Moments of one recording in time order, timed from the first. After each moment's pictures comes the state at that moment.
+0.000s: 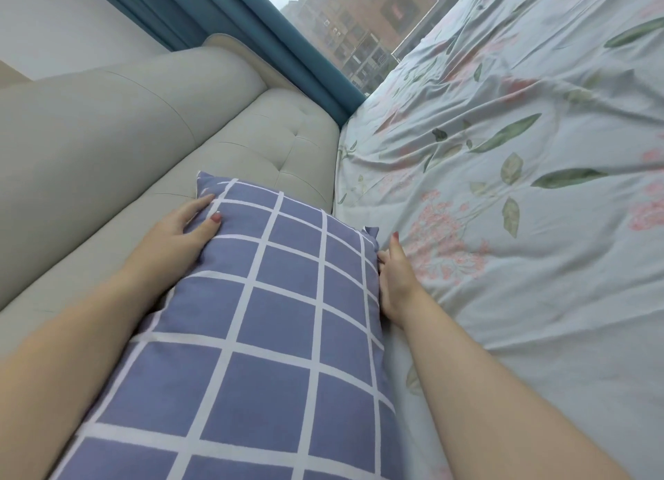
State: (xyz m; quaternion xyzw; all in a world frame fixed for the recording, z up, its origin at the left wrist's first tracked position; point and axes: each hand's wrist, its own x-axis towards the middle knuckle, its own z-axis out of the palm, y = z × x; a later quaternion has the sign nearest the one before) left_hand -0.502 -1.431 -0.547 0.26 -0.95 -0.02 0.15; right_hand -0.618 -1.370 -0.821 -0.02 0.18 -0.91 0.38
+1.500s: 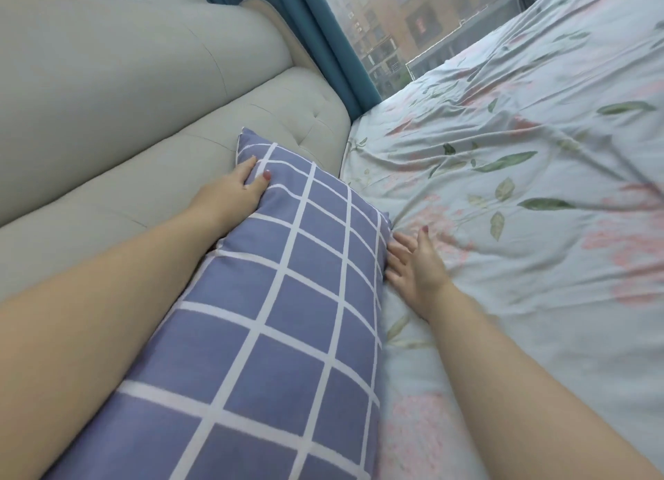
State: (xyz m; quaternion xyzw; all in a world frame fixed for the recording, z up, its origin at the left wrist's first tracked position) left_hand -0.497 -1.430 -0.560 0.31 -0.95 0.05 0.09; right_hand -0.581 -1.291 -0.801 -0.01 0.24 -0.90 0.36
